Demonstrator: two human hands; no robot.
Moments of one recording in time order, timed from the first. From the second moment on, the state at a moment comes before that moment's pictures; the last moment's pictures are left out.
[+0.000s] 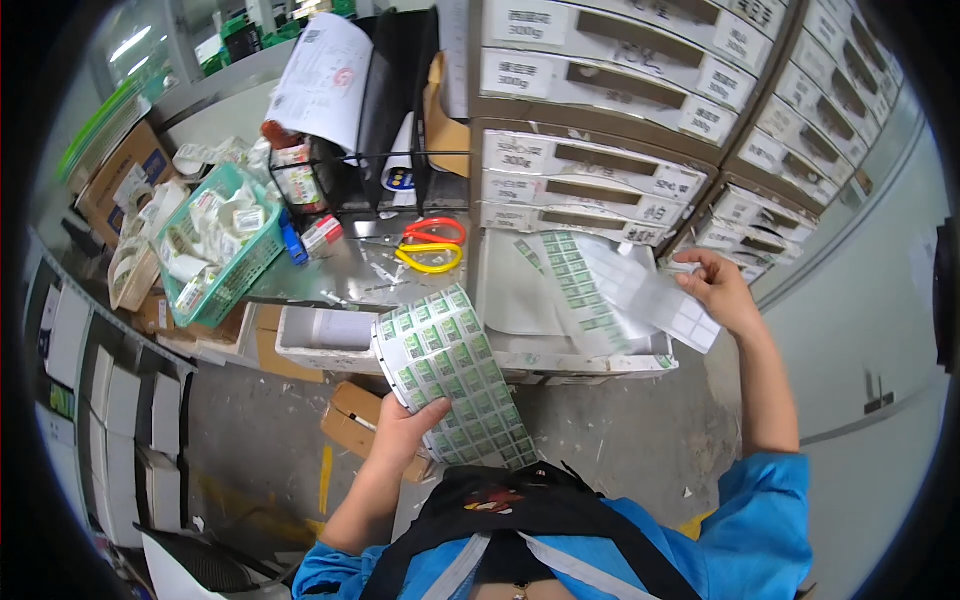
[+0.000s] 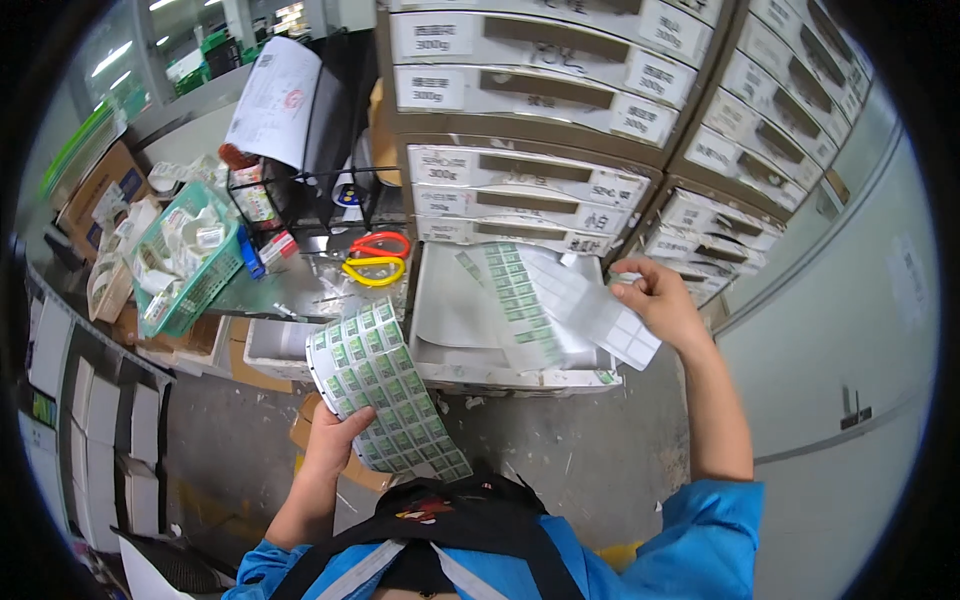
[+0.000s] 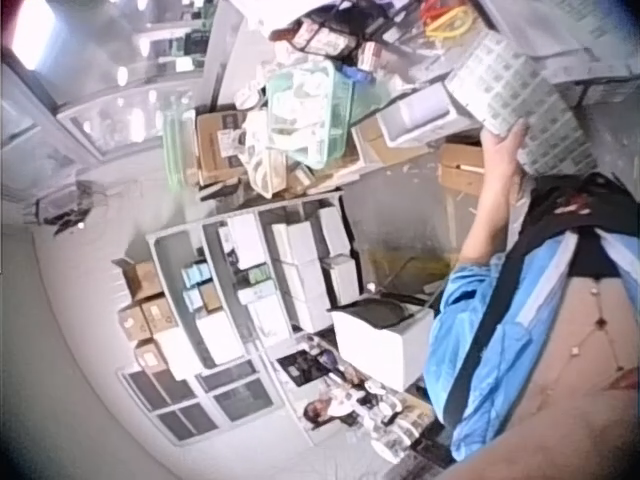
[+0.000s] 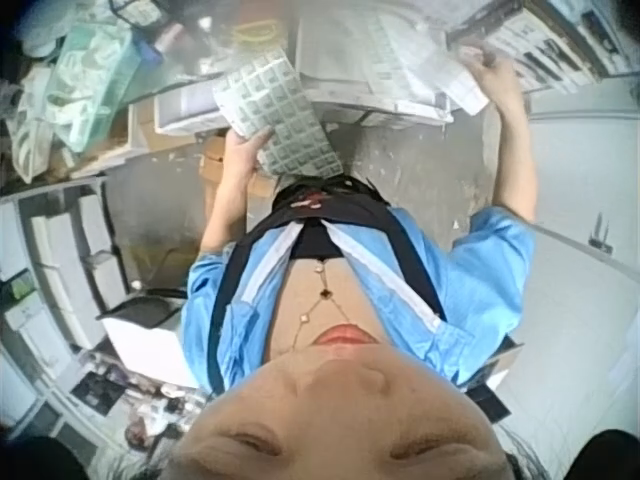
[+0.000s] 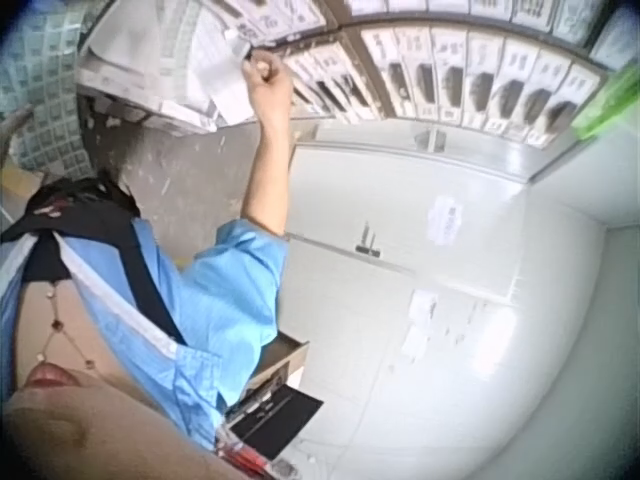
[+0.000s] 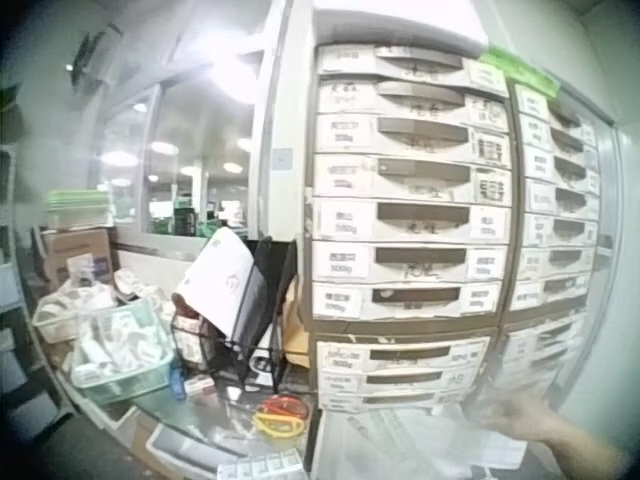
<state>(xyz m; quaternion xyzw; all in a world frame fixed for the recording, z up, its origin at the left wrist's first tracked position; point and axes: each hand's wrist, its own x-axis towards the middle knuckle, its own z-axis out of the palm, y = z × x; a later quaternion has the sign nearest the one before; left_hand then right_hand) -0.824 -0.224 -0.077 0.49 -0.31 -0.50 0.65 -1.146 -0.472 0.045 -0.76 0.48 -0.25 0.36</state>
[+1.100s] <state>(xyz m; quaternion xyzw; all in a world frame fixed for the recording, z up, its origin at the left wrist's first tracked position) -0.770 -0.062 -0.123 0.47 -0.11 -0.38 0.79 -0.866 -0.206 0.007 -0.96 -0.14 -0.19 0.17</state>
